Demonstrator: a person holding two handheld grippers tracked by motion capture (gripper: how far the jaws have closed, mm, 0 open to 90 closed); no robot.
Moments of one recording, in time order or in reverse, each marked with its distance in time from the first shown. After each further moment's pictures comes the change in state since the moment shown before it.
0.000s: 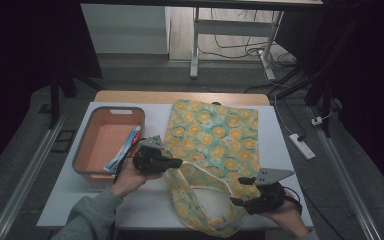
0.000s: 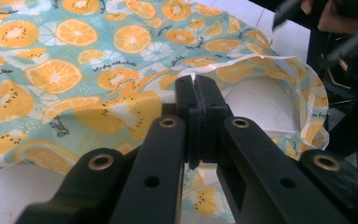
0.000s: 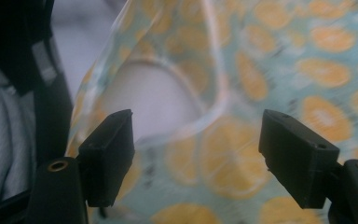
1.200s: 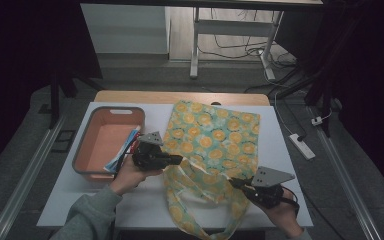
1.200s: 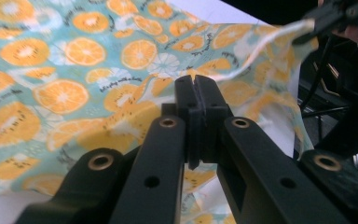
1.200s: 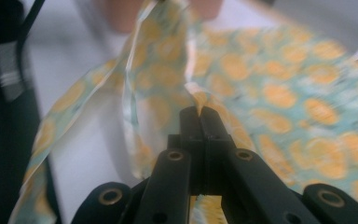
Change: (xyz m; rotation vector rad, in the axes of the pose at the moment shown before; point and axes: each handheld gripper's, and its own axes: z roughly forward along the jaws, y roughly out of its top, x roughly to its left) left arm 0.004 0.011 -0.009 -0.041 -0.012 -0.001; right arm 0.007 0.028 -0.010 -0.139 -0.152 -0.139
